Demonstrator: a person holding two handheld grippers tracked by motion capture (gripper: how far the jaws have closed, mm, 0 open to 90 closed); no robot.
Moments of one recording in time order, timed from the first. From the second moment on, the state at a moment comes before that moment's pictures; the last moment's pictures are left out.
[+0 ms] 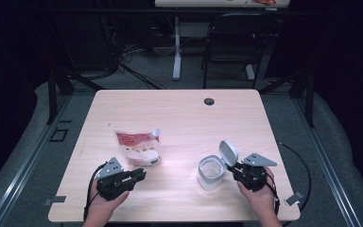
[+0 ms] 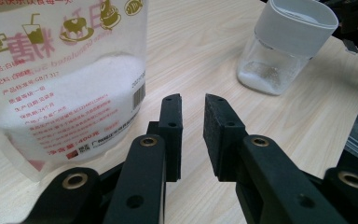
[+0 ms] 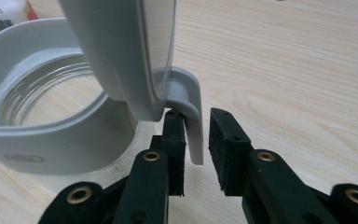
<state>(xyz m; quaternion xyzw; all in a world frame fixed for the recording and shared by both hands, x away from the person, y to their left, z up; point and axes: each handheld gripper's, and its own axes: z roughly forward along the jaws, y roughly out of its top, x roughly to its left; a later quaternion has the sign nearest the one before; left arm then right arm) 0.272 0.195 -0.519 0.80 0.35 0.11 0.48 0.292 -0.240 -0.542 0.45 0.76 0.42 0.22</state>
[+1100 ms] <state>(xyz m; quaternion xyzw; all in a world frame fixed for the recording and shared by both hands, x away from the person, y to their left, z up) 0.277 0.207 -0.518 0.79 0.36 0.12 0.48 0.302 -0.227 -0.543 0.43 0.77 0.44 0.18</state>
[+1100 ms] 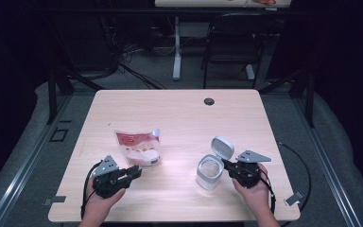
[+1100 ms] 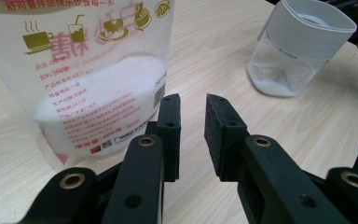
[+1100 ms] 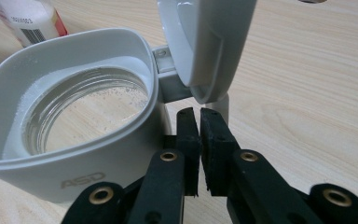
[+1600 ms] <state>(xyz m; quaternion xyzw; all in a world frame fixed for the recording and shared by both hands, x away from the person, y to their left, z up) 0.278 0.211 -0.517 0.79 0.37 0.12 0.48 0.303 -0.220 -0.544 0.42 0.77 0.44 0.18</state>
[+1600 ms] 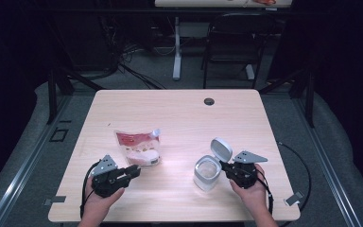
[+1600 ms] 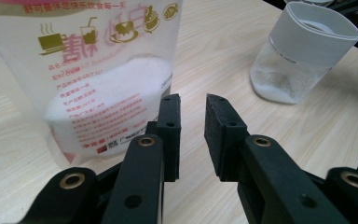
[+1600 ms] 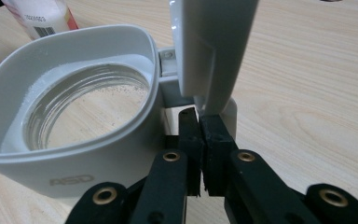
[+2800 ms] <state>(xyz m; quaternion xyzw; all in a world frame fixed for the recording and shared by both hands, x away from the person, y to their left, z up) 0.285 0.229 -0.518 0.78 0.39 0.14 0.47 0.291 -0.231 -0.536 0.42 0.78 0.44 0.16</state>
